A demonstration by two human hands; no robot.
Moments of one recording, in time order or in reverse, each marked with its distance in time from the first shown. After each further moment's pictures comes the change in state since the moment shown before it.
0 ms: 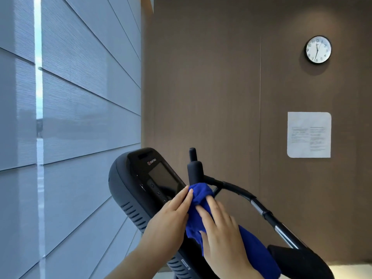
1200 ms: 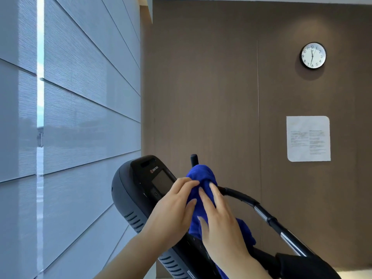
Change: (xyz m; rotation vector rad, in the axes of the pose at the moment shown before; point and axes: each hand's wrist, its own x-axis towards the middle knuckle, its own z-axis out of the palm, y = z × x) left_hand 0.029 0.002 -0.037 -0.168 0.148 0.066; right_hand 0.036 -0.007 0.002 0.252 0.046 0.070
